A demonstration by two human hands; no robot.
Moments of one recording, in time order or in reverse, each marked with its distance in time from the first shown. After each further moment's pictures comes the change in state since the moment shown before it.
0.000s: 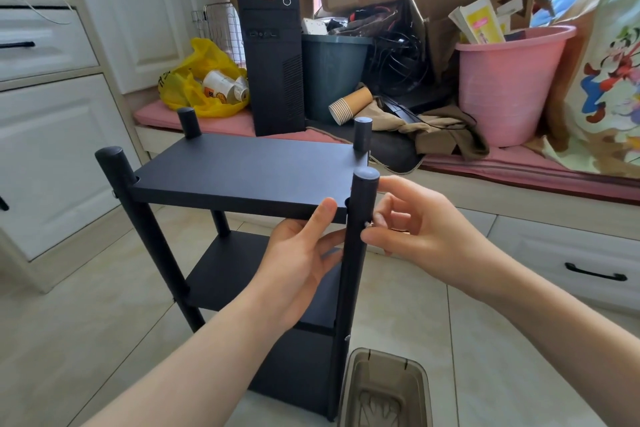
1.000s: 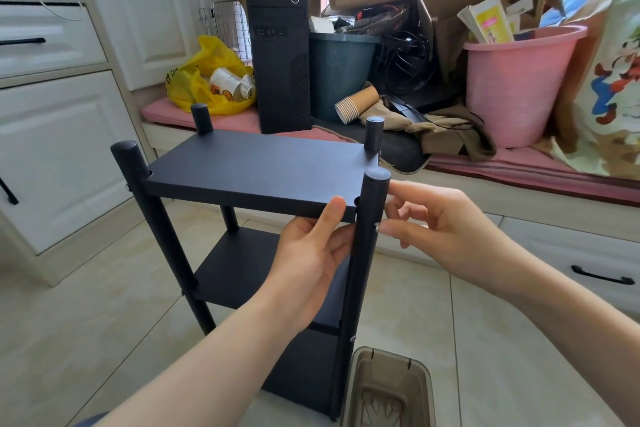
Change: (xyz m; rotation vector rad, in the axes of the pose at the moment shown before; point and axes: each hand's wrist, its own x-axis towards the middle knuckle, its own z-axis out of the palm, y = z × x) left_hand -0.003 -0.004 0.008 -0.064 0.026 0.066; right_hand -0.002 -0.003 -0.007 -0.182 -0.009 -0.071
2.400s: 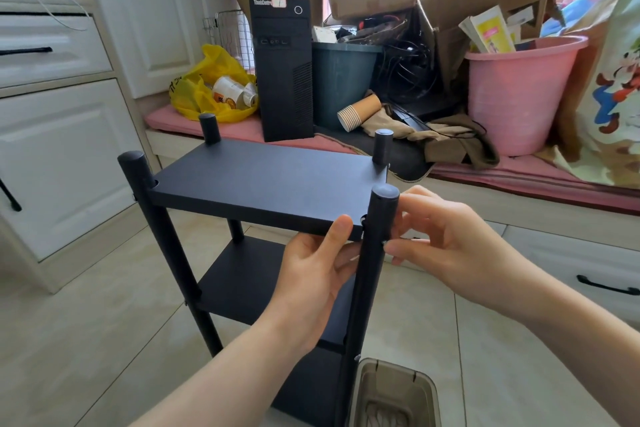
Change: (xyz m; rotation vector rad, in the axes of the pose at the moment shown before) left_hand -0.010 0.001 0.002 0.023 0.007 0.035; right_hand -0.003 -0.010 0.003 0.120 -0.020 0.026
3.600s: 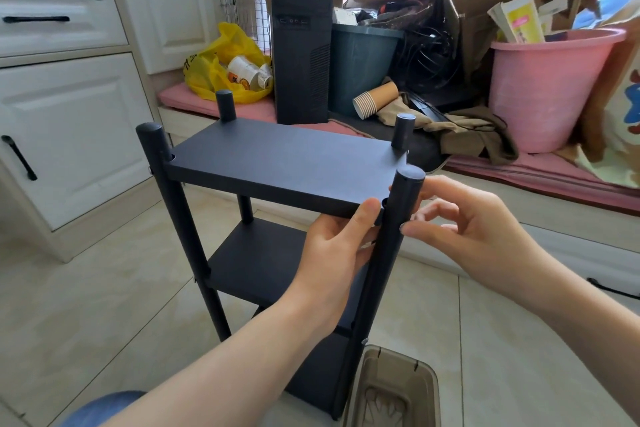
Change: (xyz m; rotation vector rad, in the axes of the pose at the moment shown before) left_hand 0.000 -0.006 0.002 0.106 0.049 -0.014; right_hand 0.002 0.011 0.000 -0.052 0.069 -0.002
